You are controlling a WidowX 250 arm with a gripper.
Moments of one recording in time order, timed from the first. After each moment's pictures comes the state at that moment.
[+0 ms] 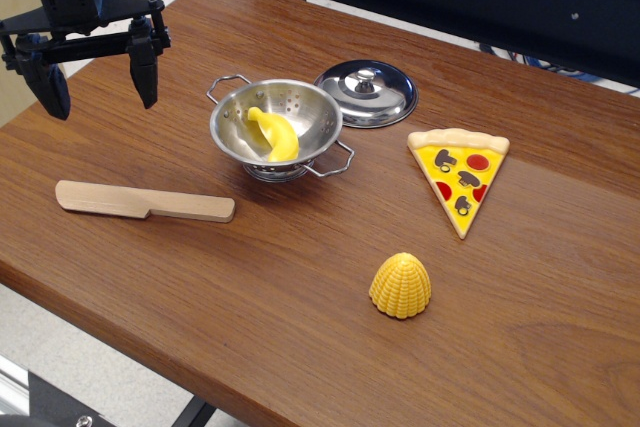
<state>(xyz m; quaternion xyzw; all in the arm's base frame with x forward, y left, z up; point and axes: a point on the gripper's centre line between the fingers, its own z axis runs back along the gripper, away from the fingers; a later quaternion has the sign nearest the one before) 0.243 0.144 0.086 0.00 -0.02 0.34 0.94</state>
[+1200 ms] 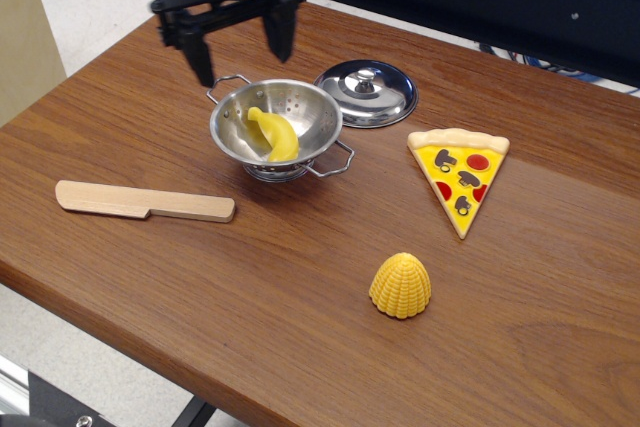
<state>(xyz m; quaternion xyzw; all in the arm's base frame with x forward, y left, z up) 0.323 0.072 0.086 -0.01 -0.06 0.46 0.88</state>
